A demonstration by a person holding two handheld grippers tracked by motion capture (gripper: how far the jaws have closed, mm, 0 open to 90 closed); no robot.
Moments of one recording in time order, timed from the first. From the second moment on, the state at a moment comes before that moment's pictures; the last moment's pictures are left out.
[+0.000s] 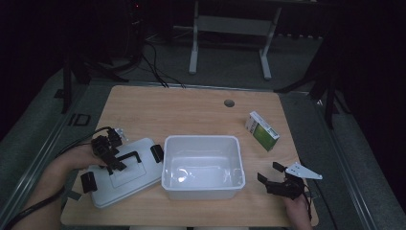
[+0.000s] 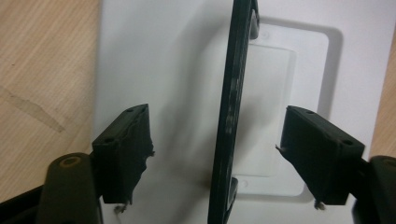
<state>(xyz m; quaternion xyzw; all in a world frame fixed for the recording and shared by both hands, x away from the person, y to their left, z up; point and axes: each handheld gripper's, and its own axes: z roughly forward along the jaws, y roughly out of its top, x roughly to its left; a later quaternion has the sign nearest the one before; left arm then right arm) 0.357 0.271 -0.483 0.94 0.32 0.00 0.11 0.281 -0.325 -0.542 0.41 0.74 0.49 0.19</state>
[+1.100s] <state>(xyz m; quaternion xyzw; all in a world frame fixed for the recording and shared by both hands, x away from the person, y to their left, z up) 0.346 0.277 -0.477 0.94 0.30 0.06 0.14 0.312 -0.349 -0.528 0.50 0.78 0.35 0.14</state>
